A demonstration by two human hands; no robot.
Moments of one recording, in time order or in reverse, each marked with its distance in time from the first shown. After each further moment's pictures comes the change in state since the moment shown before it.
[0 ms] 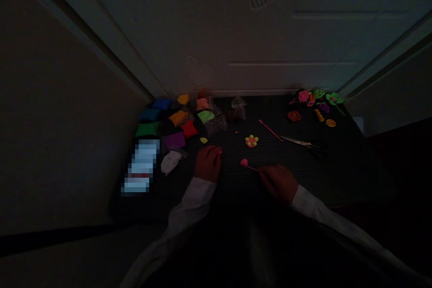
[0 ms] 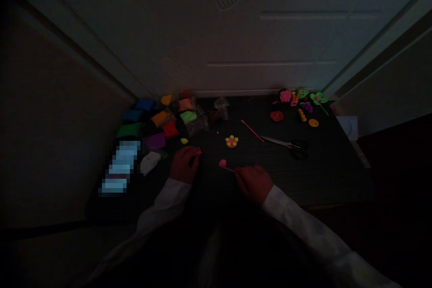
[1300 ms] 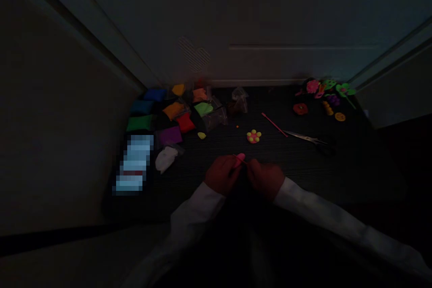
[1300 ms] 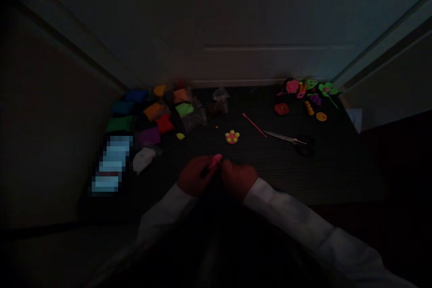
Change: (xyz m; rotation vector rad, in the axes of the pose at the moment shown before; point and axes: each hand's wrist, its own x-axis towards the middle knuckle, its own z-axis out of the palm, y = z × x) left_hand -0.021 0.035 0.001 -0.160 -0.240 0.114; right_hand 0.033 -0.036 0.006 -0.044 -0.169 0.070
